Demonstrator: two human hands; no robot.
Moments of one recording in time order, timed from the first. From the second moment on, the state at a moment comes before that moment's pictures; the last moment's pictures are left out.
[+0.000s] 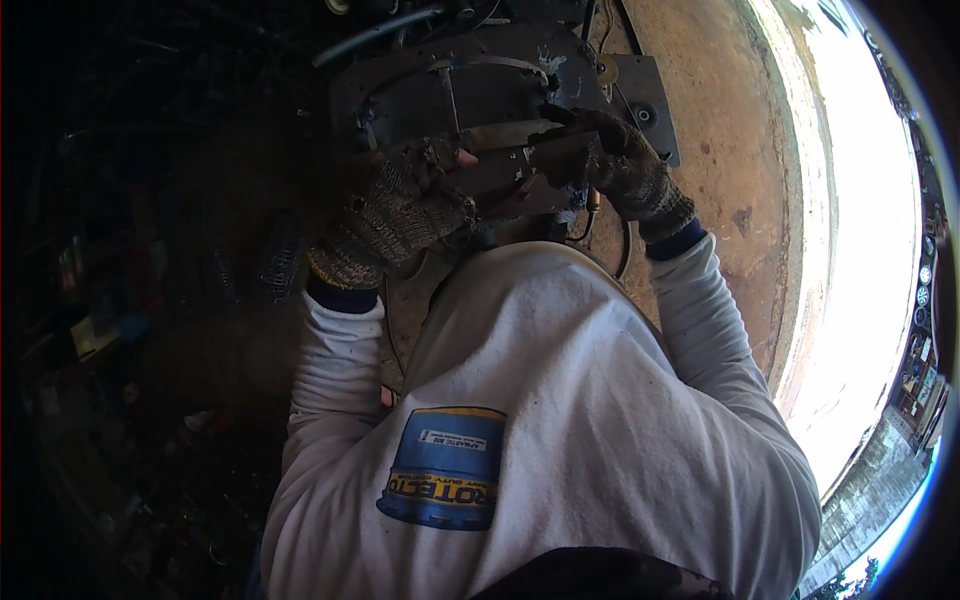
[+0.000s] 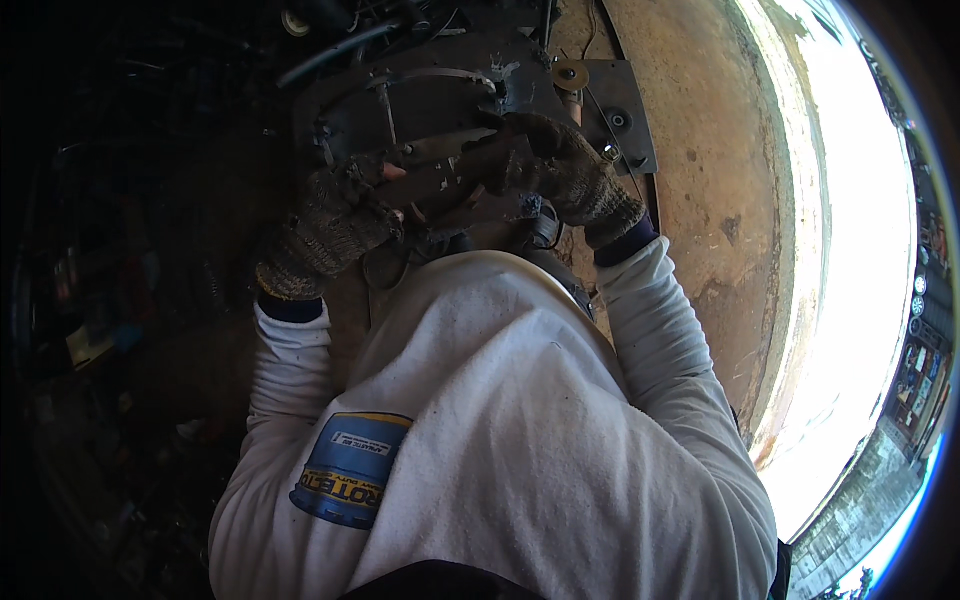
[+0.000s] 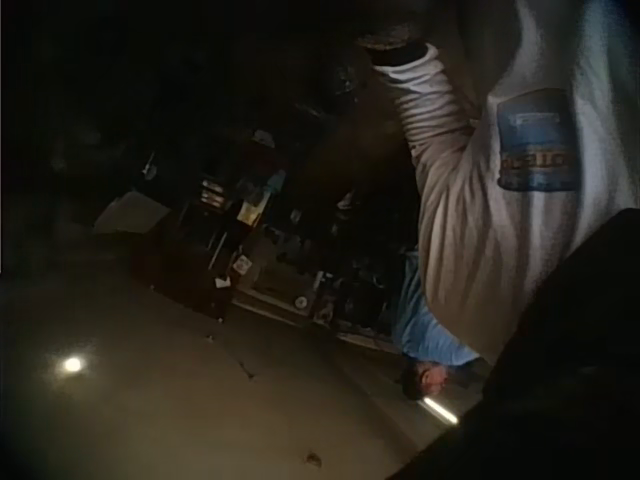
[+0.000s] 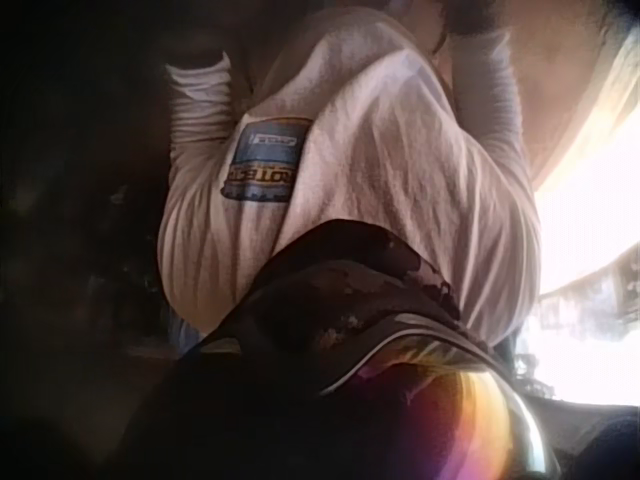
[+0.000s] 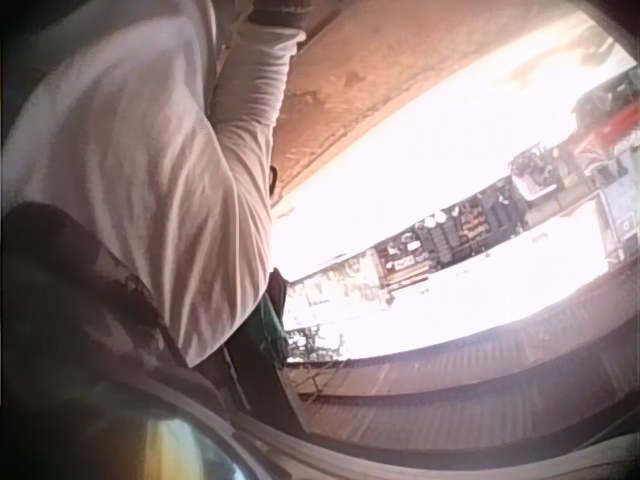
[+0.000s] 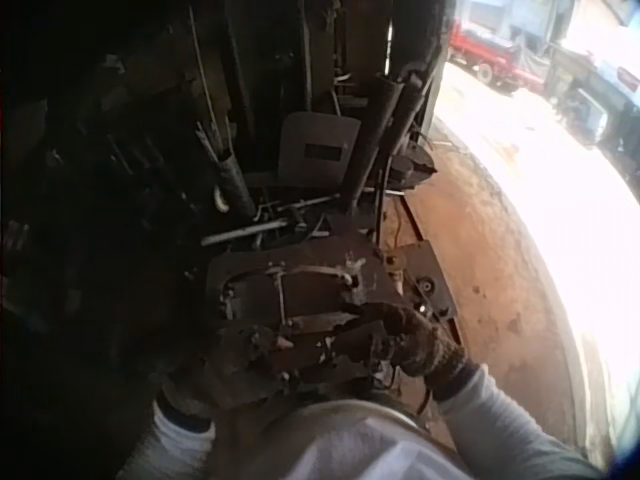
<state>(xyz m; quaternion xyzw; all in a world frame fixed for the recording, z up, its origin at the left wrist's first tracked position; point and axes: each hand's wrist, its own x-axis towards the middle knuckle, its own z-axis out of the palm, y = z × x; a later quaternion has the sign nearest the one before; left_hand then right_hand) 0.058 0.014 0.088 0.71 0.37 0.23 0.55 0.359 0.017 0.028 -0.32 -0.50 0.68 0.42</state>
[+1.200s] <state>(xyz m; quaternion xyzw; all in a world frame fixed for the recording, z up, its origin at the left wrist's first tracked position) 0.042 0.037 0.028 0.47 0.51 0.43 0.58 0.297 0.052 0.015 -0.36 -0.36 0.75 0.42</state>
